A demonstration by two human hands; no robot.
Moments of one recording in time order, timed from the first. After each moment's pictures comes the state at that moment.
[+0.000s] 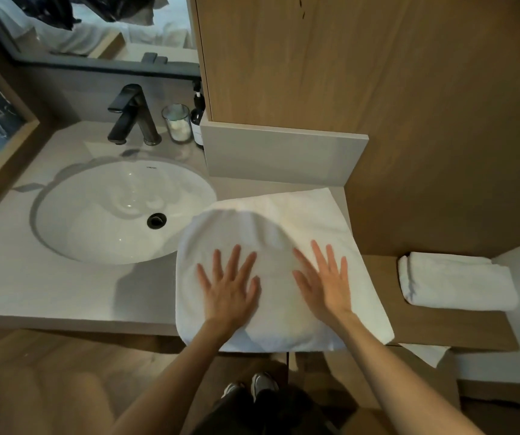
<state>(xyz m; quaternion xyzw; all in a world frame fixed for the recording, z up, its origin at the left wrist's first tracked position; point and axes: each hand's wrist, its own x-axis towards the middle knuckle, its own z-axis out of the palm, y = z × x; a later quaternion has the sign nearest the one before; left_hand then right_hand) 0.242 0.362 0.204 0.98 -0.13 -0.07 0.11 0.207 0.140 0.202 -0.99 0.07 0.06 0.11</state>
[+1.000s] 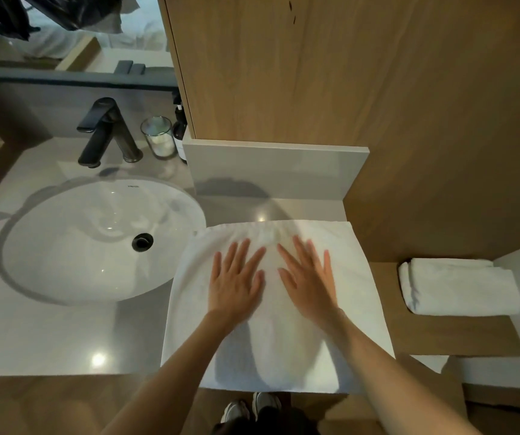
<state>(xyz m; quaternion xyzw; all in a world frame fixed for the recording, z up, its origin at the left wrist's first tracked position) 0.320 0.334 0.196 0.97 -0.22 -0.04 0.13 0.278 0.148 0.193 -0.99 0.04 0.02 0.10</state>
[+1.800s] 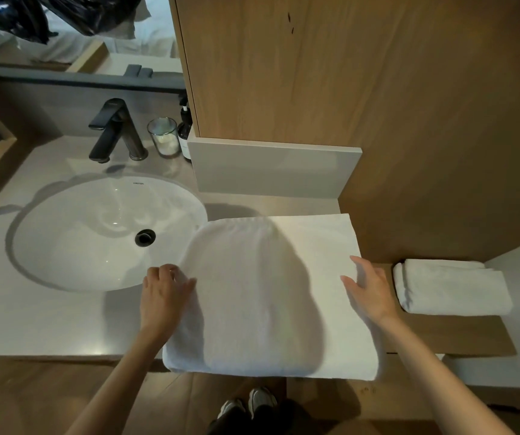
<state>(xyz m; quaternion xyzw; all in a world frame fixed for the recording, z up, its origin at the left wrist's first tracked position) 0.299 0.436 0.233 0.95 0.07 -0.05 0.30 0.213 0.060 0.231 -0.88 0.26 0.03 0.39</state>
